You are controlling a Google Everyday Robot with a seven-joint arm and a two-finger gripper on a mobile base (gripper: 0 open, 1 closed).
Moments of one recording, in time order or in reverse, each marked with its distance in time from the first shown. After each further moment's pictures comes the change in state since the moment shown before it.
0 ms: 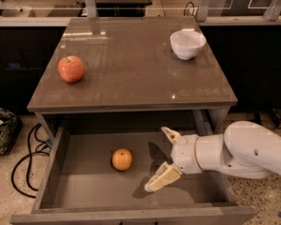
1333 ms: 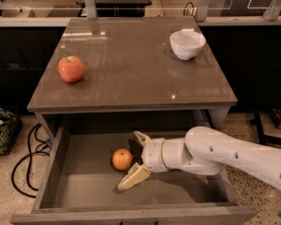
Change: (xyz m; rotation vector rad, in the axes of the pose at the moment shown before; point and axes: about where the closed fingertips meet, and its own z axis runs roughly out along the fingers) arm -0.009 0.003 0.103 -0.073 -0.091 -0.022
